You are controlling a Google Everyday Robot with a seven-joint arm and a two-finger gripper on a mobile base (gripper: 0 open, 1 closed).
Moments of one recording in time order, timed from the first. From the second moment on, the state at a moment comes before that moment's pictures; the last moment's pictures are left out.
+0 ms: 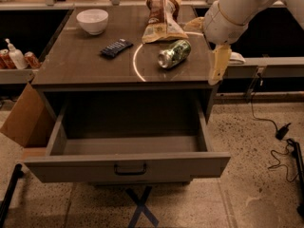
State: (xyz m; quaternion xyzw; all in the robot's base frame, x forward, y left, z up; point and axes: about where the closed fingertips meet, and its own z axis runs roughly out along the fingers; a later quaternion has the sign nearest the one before) arm 0.630 -0.145 0.905 -0.79 0.57 -0.02 0.22
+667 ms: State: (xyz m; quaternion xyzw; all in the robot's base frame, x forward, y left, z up) arm 0.680 -0.114 0.889 -0.81 0.54 0.00 0.21
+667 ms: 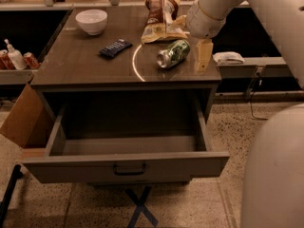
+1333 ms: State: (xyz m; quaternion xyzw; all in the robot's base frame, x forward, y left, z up) arm 0.702 -0.094 0.873 -0.81 0.54 0.02 0.21
